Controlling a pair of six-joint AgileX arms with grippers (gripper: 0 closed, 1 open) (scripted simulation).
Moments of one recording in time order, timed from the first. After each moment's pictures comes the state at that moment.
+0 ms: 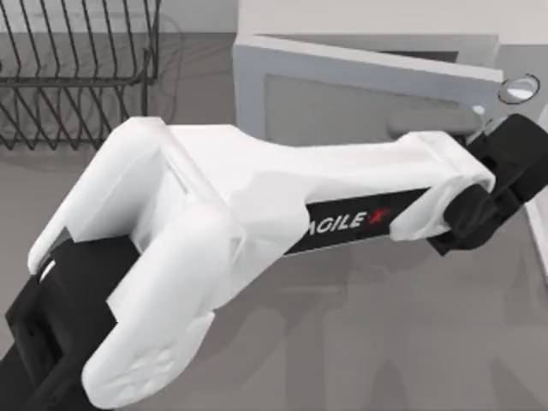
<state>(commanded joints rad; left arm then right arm) -1.03 2.38 1.90 -0.57 -0.63 -0.83 0.00 0.00 0.00 0.00 0.00 0.00</state>
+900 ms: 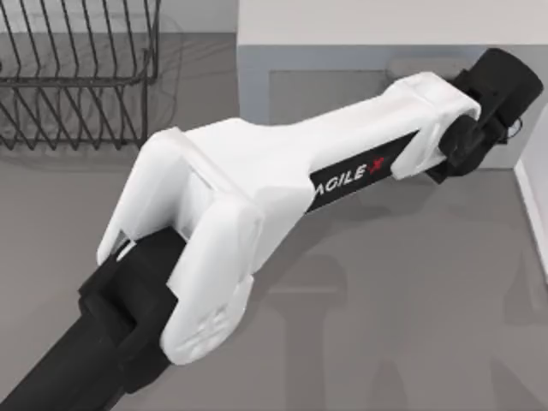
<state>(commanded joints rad) -0.90 2.67 2.40 -0.70 -0.56 -0.70 0.00 0.00 0.00 0.00 0.00 0.00</state>
